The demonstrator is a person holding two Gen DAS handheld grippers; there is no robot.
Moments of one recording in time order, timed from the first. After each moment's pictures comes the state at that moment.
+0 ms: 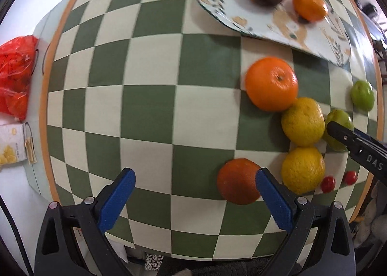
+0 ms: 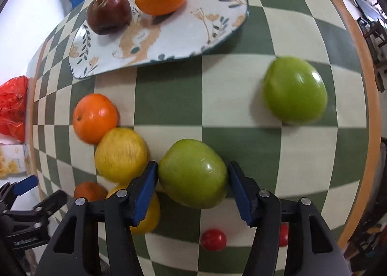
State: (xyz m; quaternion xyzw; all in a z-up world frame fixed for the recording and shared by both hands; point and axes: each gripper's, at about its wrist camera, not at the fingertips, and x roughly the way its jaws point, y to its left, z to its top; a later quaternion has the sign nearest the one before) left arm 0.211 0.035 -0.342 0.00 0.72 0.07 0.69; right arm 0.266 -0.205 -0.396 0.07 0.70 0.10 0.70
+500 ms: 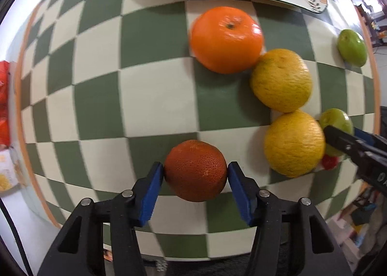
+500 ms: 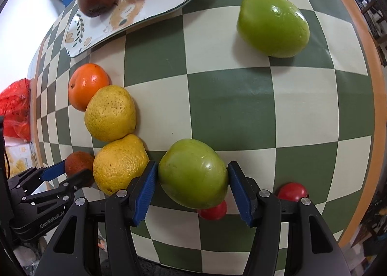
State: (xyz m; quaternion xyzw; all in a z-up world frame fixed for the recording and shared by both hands) left arm 0.196 0.002 -0.379 0.04 0.74 0.00 0.67; right arm 0.226 -0.216 -0.413 0.11 0.73 0.09 0.67
